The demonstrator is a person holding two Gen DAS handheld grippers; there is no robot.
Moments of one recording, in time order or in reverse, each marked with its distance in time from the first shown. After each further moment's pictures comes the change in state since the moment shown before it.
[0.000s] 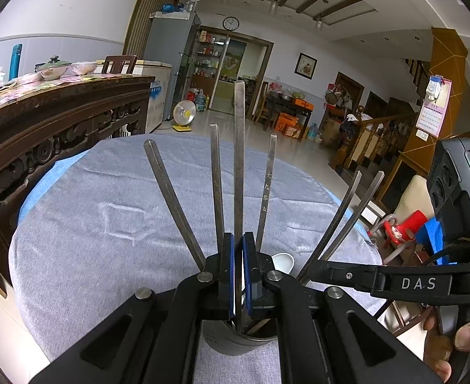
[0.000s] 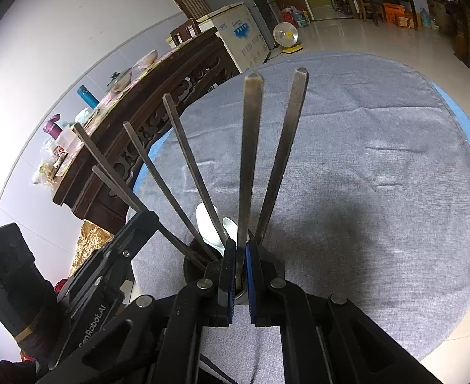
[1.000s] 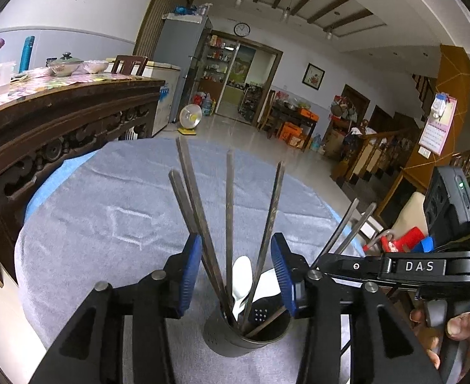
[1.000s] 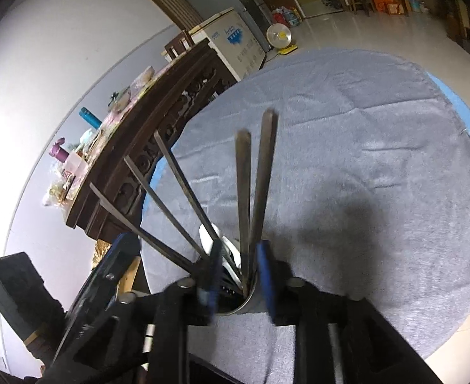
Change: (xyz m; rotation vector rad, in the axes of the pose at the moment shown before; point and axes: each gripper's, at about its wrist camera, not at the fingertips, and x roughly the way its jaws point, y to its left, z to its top) left arm -0.023 0.011 0.015 -0.066 -0.030 -0.004; right arm -0.014 -0.017 0.014 0.083 -0.031 0.054
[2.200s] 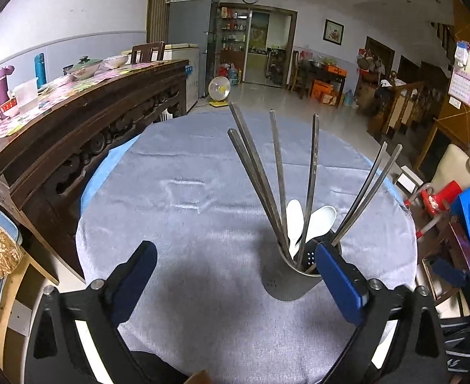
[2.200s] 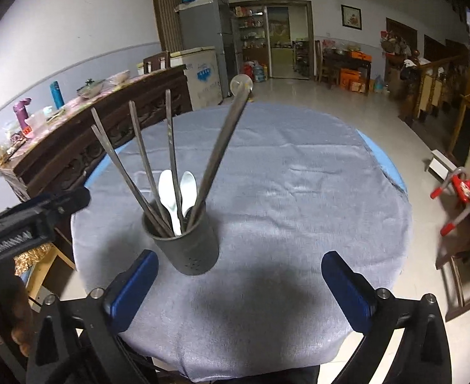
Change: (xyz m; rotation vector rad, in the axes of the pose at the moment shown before) left arm -0.035 0.002 -0.016 0.125 0.166 0.219; right arm -0.049 0.043 -0.112 -0.211 -0.219 -0.409
